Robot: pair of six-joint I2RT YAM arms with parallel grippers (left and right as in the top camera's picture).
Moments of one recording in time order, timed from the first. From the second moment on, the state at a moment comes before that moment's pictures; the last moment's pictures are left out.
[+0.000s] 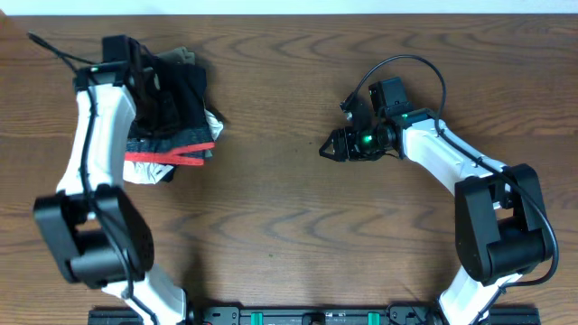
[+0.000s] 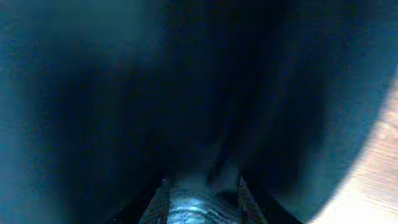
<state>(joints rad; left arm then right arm) 0.15 1.86 1.55 -1.08 0.07 -0.17 0.29 1.89 1.17 -0.49 -0.63 0.22</state>
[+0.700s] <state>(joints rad) 0.16 1.69 1.55 -1.04 -0.14 -0.21 0.29 1.89 1.17 -0.49 -0.63 0.22</state>
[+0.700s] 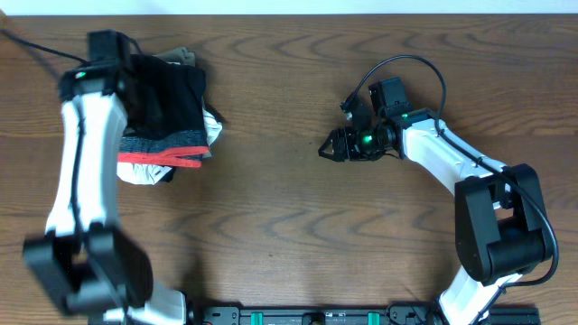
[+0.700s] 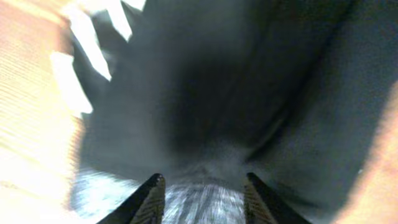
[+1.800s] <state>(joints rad) 0.28 1.99 1.58 -0.80 -0.03 -0.15 0.29 1.89 1.17 -0.55 -0.63 0.22</state>
